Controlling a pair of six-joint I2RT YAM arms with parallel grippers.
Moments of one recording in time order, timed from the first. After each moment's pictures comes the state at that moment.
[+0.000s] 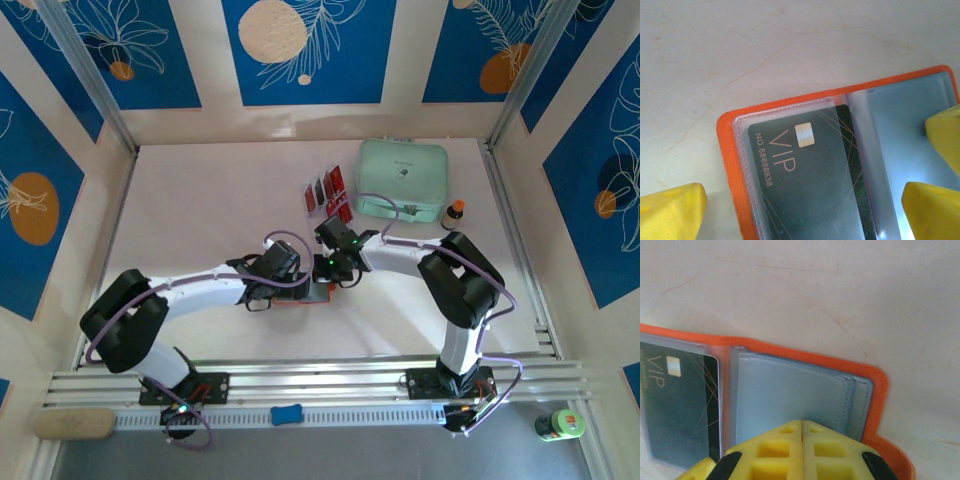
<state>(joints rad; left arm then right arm) -0.82 1.51 0.77 -0.34 -0.18 -0.63 0.75 1.82 1.05 -0.37 -0.24 0.66</state>
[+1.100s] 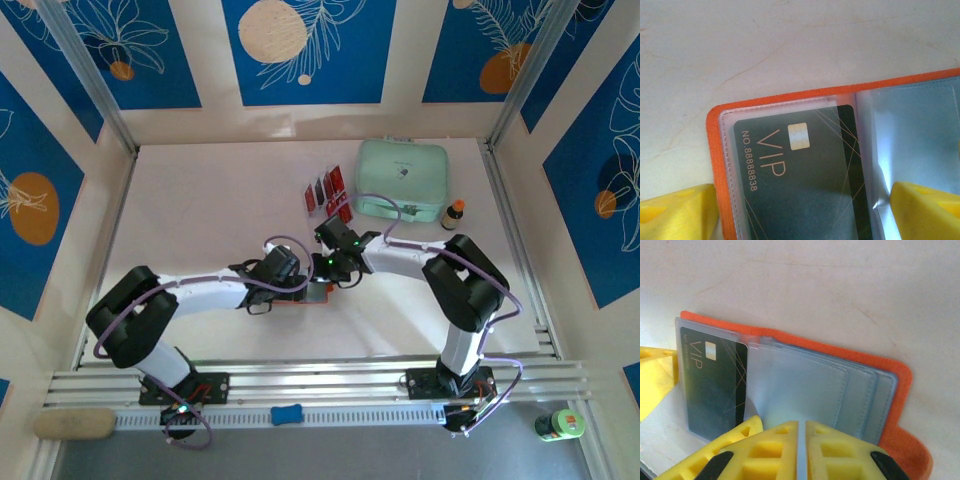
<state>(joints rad) -0.81 1.55 0.71 -0.22 -0.19 -0.63 0.76 1.78 1.03 -0.34 -0.27 0.72</state>
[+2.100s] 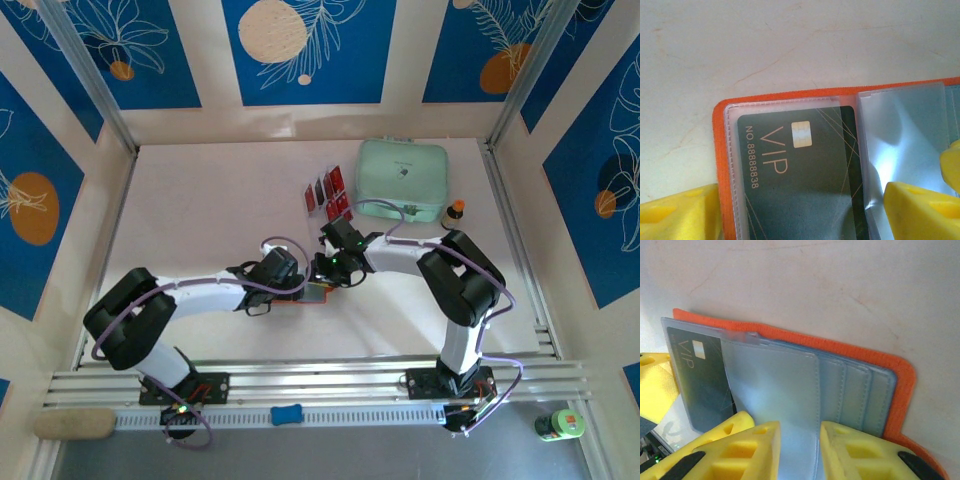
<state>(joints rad) -0.81 1.53 0.68 -0.19 -0.20 -0.65 0.71 1.82 1.00 -0.27 -0.42 0.80</state>
